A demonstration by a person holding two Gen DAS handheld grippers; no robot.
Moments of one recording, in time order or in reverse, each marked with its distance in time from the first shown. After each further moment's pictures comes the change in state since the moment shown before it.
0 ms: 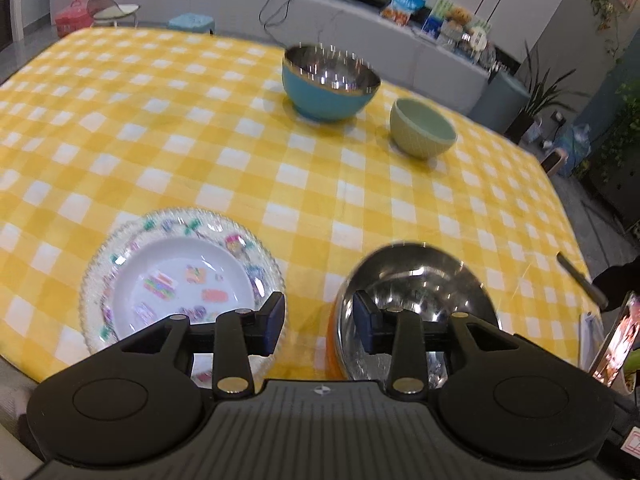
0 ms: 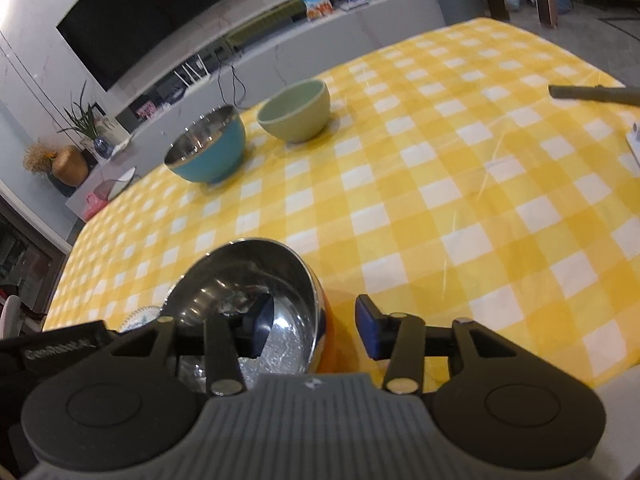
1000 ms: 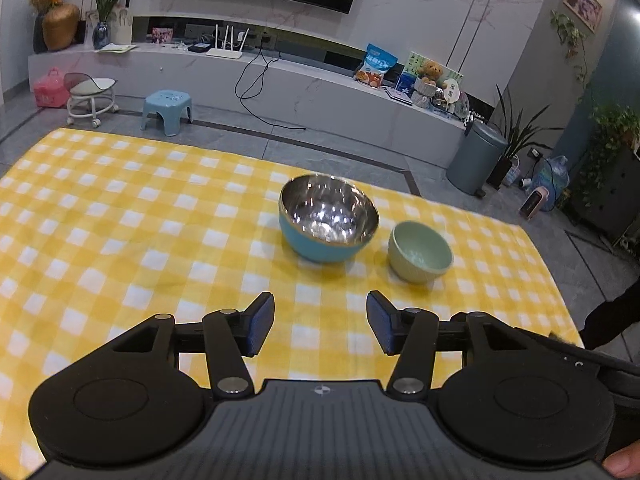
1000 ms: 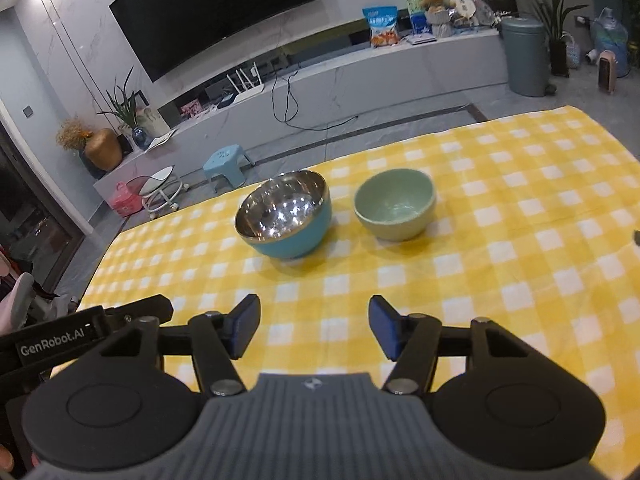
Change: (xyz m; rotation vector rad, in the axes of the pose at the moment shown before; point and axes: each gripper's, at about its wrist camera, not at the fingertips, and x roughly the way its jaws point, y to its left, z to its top) left arm -0.009 0.019 0.115 0.093 -0.156 -0.053; right arm 0.025 0.091 0.099 -0.158 -0.028 0.065
